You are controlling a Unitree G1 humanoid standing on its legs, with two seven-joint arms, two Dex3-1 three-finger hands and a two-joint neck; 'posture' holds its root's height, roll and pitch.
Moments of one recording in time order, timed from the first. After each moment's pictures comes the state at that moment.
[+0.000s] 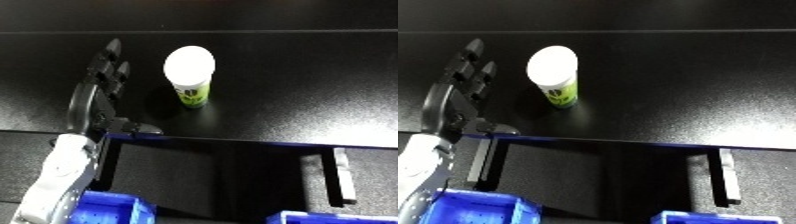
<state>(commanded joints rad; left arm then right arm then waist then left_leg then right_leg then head) -0.68 0.60 -0.21 0.23 -0.62 0.04 0.18 -0.15 -0.41 0.29 1.16 0.66 0.08 0.32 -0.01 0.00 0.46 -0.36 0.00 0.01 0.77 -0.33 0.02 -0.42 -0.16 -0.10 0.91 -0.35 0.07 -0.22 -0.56</state>
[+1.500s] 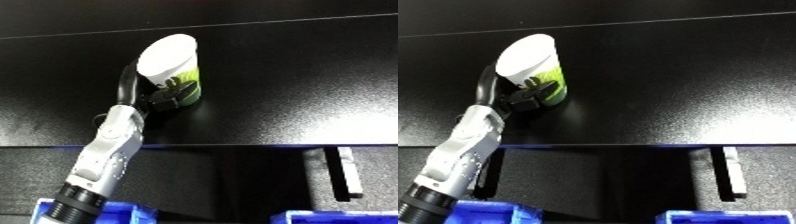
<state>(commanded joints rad) -1.00 0.49 -0.32 0.59 -0.84 0.02 0.24 -0.24 -0.38 0.36 1.13 0.68 0.08 0.31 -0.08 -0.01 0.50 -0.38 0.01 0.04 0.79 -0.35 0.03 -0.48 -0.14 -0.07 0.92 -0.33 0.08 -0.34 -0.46</state>
